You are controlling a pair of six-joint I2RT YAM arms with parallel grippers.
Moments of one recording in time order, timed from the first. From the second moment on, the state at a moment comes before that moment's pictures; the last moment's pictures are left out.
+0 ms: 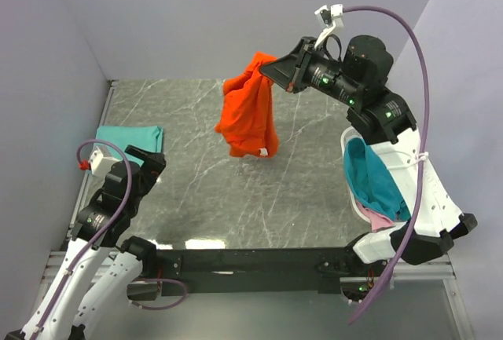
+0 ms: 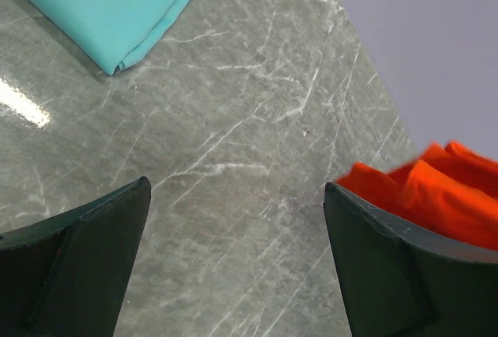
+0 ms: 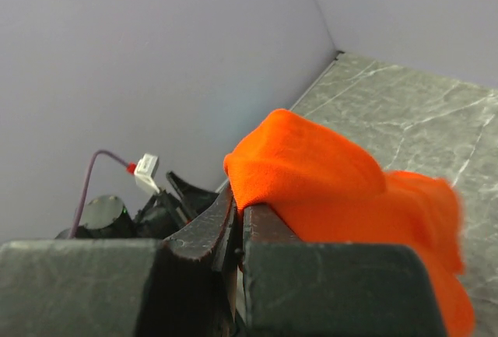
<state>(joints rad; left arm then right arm) -0.37 0.52 0.75 -0.75 -0.47 -1.13 0.56 1.39 1.91 -0.52 -0.35 0.54</state>
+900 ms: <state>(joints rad) -0.45 1.22 0.57 -0.34 -0.07 -1.06 0.23 1.29 0.87 -0.28 -0.17 0.67</state>
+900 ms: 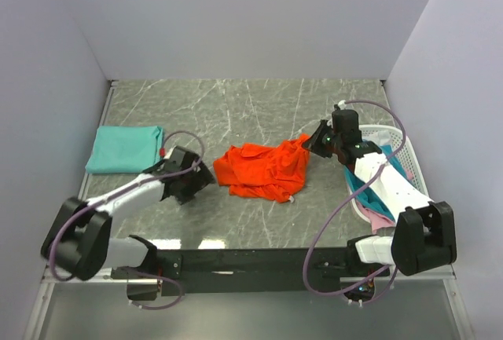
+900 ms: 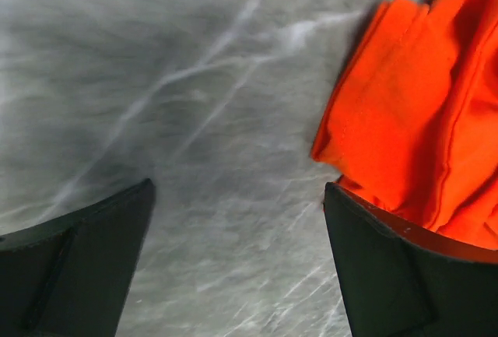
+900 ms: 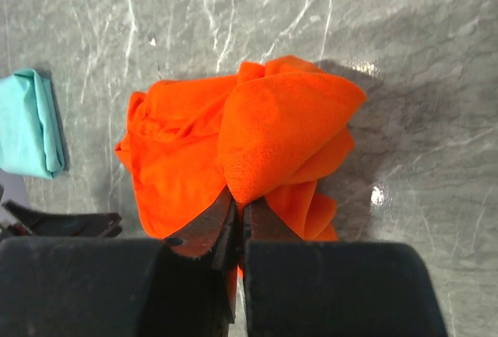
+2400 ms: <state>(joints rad) -0.59 0.80 0.82 -0.42 -0.19 -1.01 0.23 0.81 0.86 -0.47 -0.03 0.68</state>
